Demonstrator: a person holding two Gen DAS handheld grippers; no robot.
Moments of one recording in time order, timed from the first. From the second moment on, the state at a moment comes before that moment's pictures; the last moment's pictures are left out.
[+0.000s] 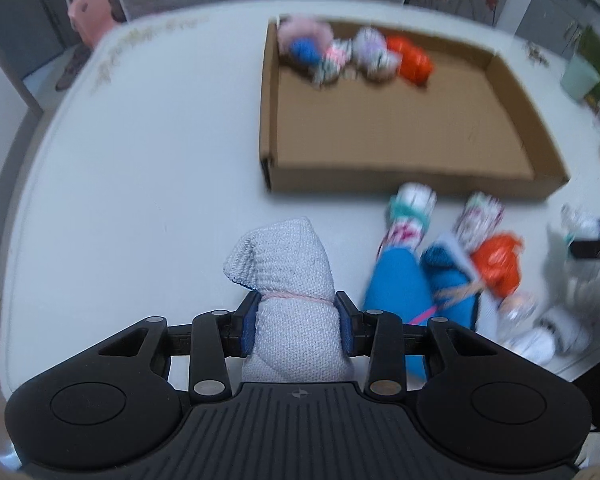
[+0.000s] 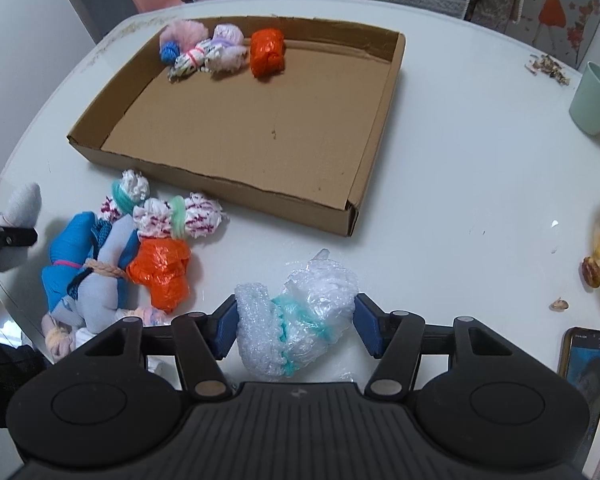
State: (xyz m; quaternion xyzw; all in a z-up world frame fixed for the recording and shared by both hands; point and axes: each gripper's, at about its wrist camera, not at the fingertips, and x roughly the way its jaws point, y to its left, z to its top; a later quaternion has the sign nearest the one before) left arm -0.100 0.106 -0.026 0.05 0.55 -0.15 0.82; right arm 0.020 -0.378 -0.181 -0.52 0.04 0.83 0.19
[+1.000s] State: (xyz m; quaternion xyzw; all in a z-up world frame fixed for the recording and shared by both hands) left arm -0.033 0.008 0.044 0.07 0.44 -0.26 0.86; right arm -0.001 -0.364 -0.121 -0.38 0.03 0.90 0.21
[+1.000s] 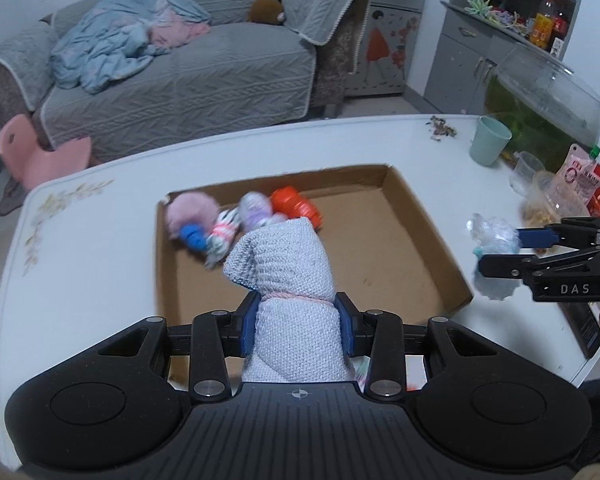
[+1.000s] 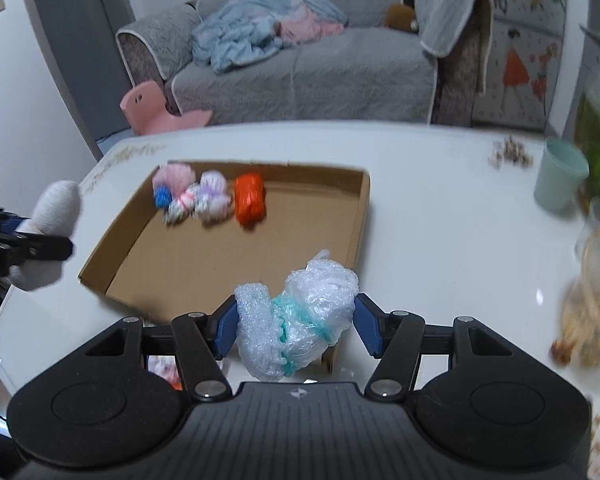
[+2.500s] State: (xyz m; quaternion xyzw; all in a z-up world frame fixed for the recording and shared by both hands) left arm 0.085 -0.123 -0.044 0.08 0.46 -0.31 0.83; right arm -0.101 -0.291 -0.124 -0.39 0.03 0.89 0.24
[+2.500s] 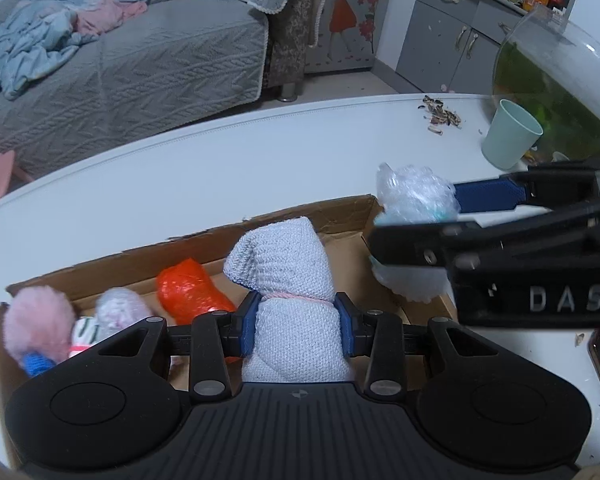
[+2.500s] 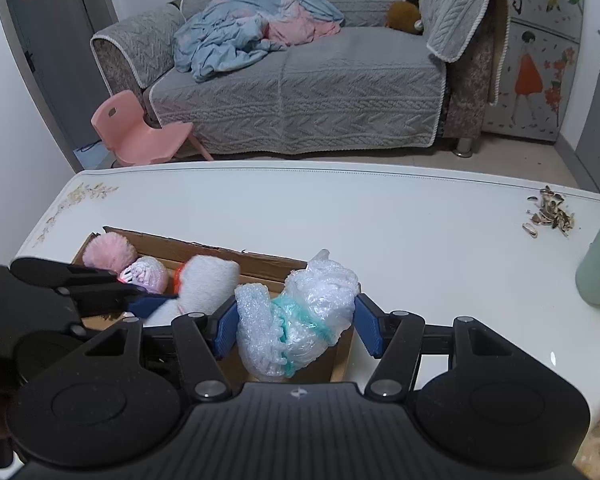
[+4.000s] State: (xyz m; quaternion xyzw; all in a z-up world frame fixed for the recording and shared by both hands) left arm 0.094 -0.131 -0.075 0.05 0.48 -0.28 0.83; right arm -0.123 -0.277 -0.135 -0.41 0.05 0.87 0.26
